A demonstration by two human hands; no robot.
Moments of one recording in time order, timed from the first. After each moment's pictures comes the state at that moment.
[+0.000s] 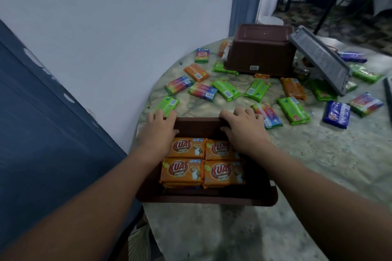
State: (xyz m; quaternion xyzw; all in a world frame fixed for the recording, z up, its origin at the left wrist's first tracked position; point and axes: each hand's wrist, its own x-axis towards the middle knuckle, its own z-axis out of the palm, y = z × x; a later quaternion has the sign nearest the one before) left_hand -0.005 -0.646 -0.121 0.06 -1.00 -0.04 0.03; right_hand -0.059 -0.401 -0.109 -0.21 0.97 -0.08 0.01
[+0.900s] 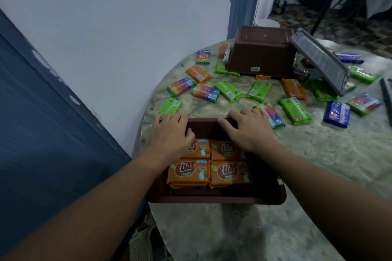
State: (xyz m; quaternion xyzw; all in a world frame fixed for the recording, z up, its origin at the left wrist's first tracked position) left_hand 0.002 -0.640 -0.116 -0.04 -0.99 -0.01 0.13; right_hand -0.057 -0.405 -0.100 -0.16 0.98 -0.14 0.04
